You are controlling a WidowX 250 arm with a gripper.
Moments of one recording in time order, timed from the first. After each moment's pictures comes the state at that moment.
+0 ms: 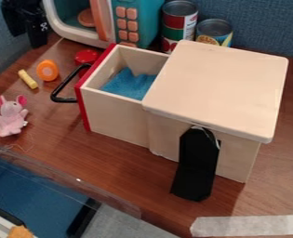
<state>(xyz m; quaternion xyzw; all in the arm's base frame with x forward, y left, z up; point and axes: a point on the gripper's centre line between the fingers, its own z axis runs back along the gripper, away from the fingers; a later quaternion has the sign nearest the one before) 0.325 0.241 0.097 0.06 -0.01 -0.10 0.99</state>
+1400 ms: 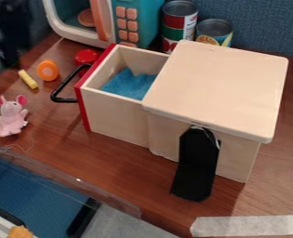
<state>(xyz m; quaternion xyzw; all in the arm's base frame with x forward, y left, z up) 0.300 0.241 0.066 0.06 0.03 -0.56 0.83</state>
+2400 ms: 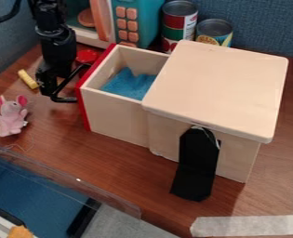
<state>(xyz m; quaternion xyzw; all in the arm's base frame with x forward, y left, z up) 0.312 0.191 0.023 0.05 0.05 -0.61 0.79</state>
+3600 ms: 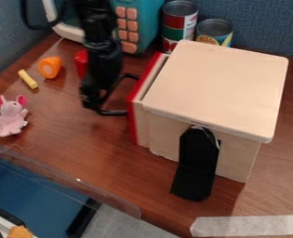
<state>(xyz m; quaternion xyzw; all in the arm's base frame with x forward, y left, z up) 0.321 0.092 0.023 0.04 0.02 -0.65 0.75</state>
